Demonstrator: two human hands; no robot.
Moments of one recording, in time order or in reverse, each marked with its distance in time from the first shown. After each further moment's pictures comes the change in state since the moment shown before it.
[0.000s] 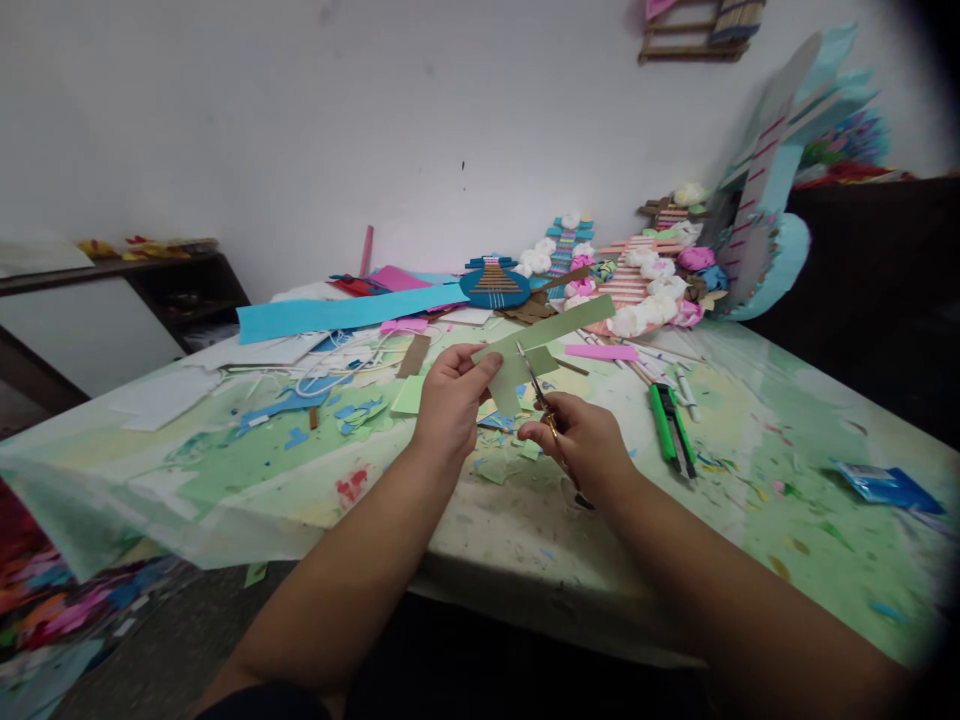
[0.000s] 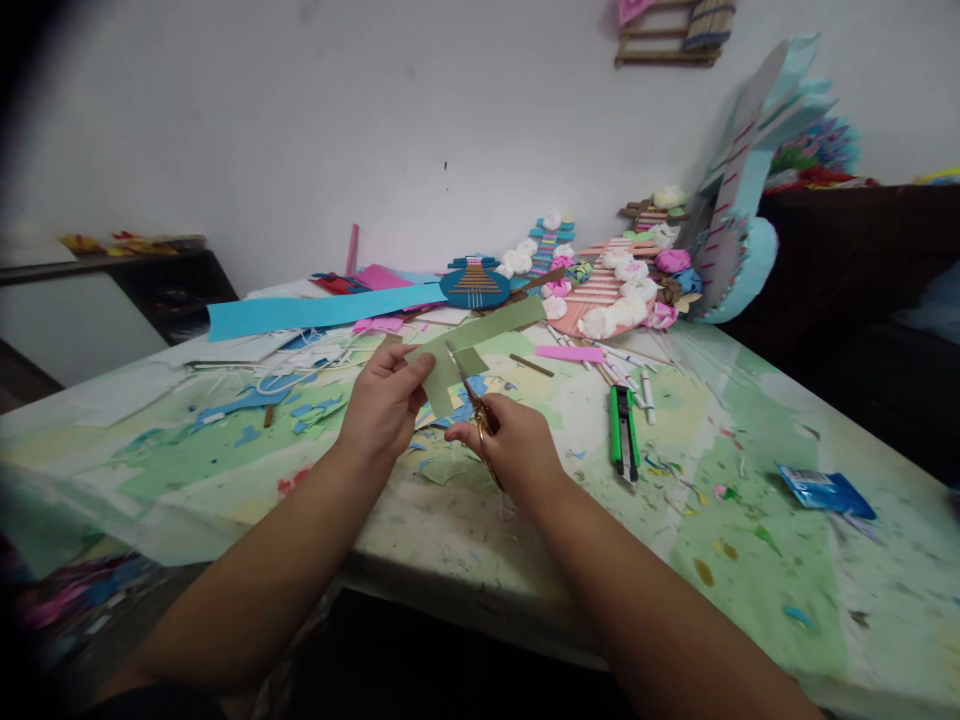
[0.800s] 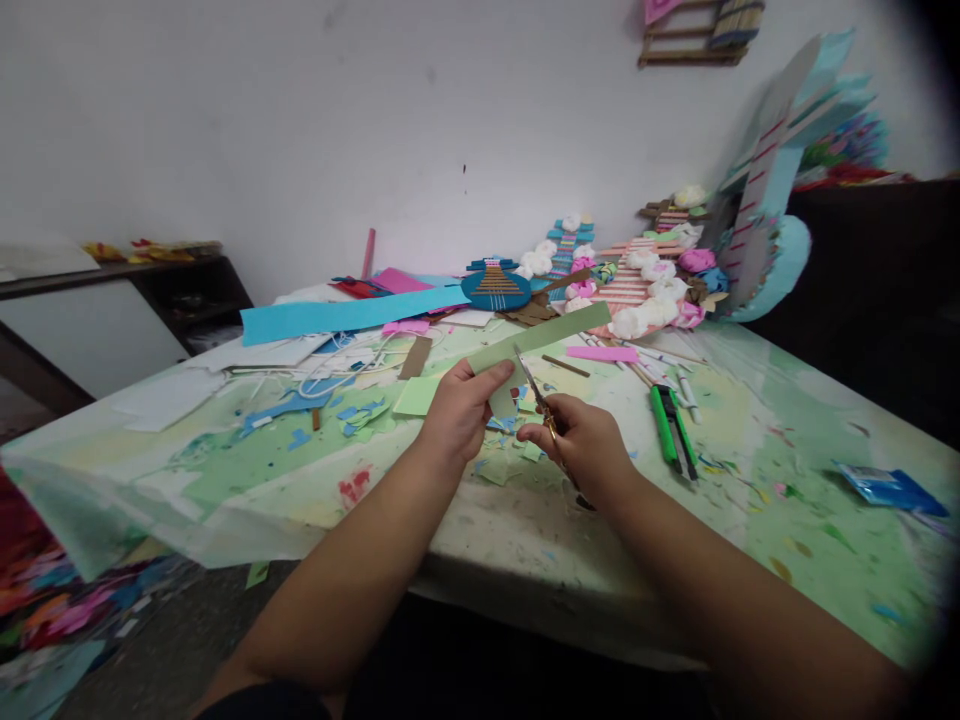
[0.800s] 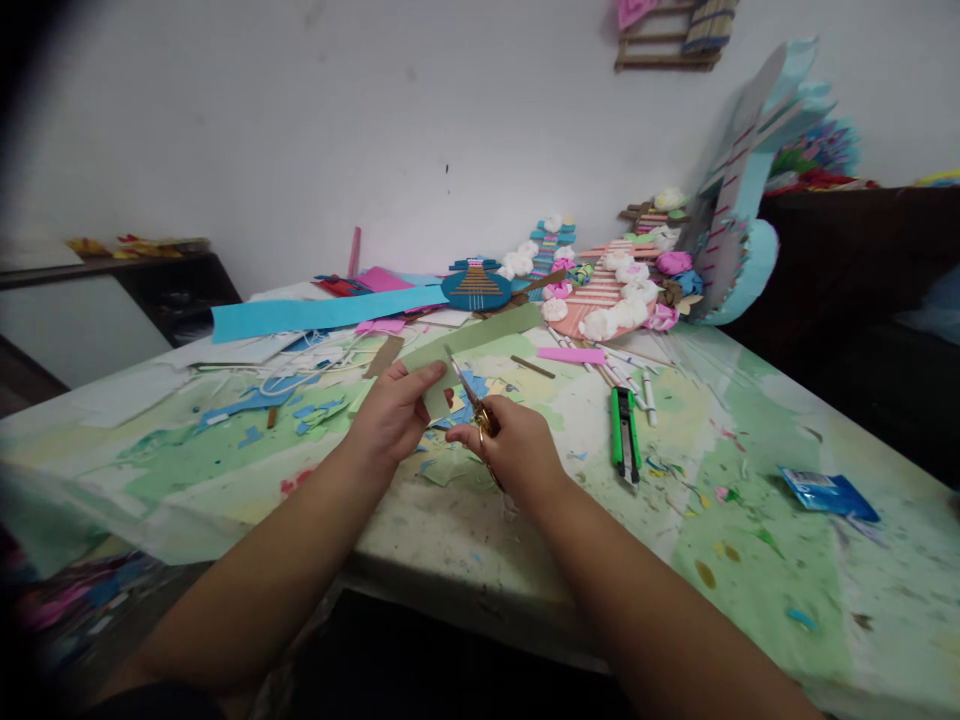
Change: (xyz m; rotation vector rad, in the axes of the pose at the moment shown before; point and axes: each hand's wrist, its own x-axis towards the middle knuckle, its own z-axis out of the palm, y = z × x) left_hand -0.003 0.002 0.003 -0.082 -0.136 -0.196; right_hand 0.001 0.001 0.001 -0.035 -0.004 -0.001
